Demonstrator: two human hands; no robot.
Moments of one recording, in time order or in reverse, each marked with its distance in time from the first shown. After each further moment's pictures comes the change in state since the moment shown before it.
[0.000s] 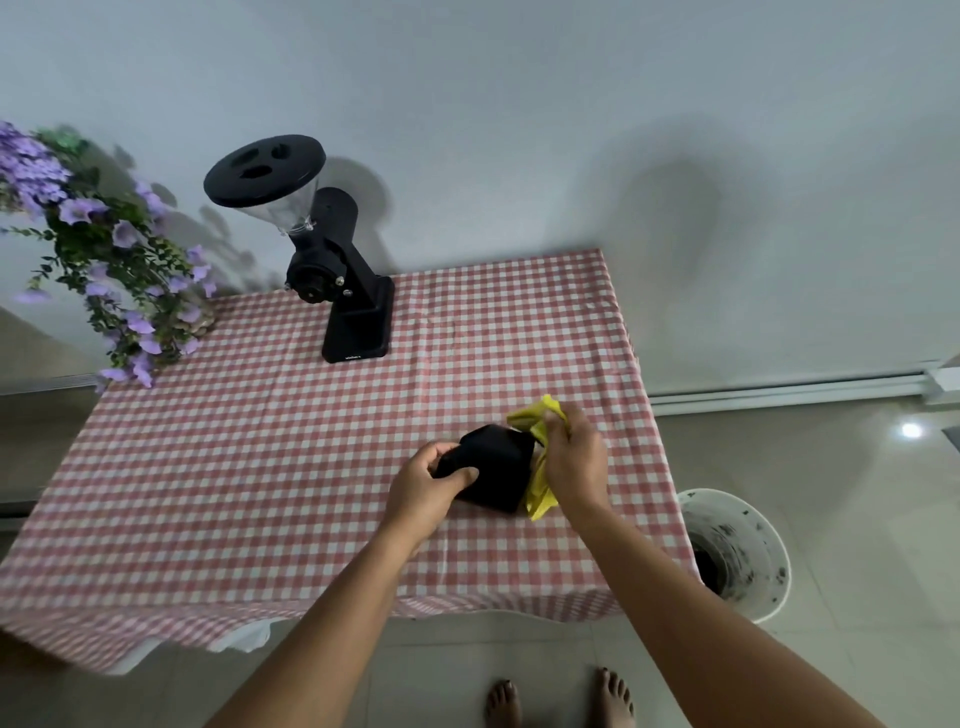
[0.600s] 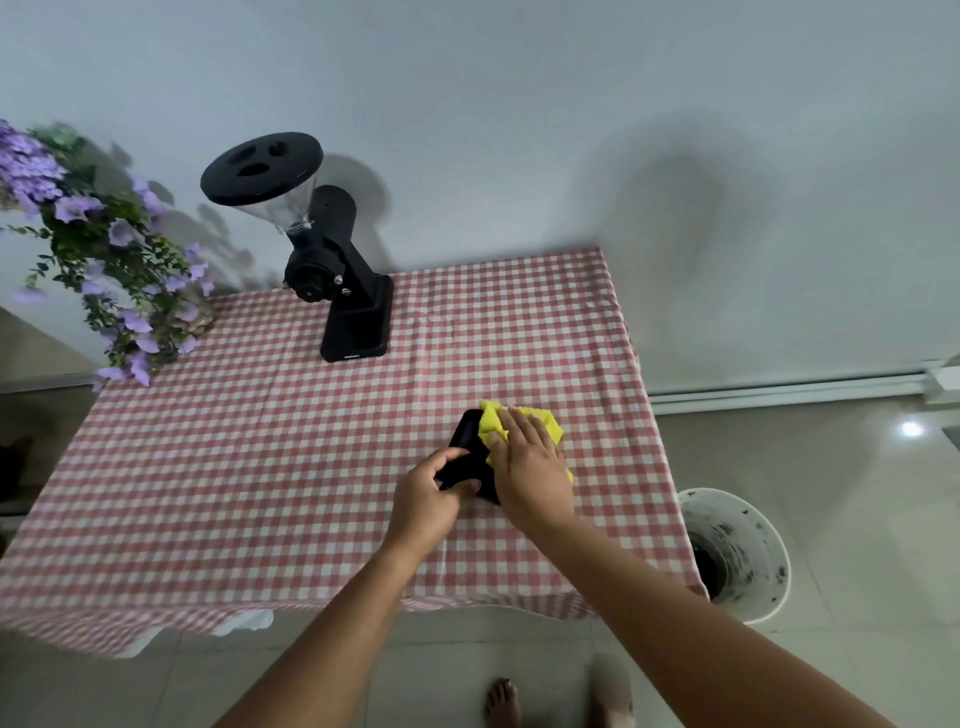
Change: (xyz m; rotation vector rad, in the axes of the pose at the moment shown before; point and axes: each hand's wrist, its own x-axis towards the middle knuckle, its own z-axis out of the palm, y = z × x) left_hand -0.005 -0.007 0.010 0.002 0.025 0.082; right_hand -0.017 0.007 0.031 -0.446 -0.312 -0.253
